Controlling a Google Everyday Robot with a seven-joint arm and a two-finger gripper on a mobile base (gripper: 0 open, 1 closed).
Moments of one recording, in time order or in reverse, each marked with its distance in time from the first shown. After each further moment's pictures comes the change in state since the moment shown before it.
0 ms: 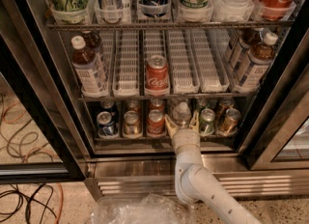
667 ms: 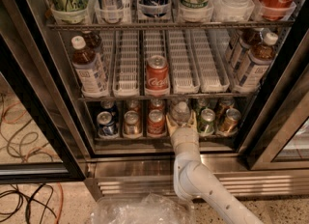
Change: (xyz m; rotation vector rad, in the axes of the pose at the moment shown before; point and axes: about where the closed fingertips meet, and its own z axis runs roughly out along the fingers) arm 0.008 0.004 0.009 0.001 0.030 0.003
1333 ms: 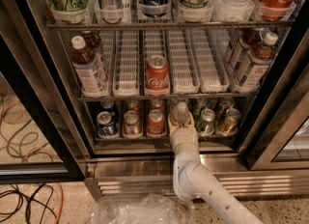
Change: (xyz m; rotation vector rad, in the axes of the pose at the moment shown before) arm 0.000 0.000 0.000 0.000 0.000 0.000
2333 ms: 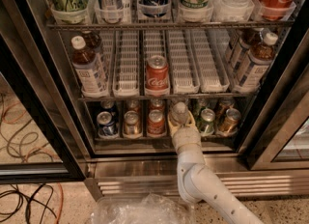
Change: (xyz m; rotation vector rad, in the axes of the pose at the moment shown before) arm -0.019 -0.001 -0.008 -0.037 -0.065 -0.029
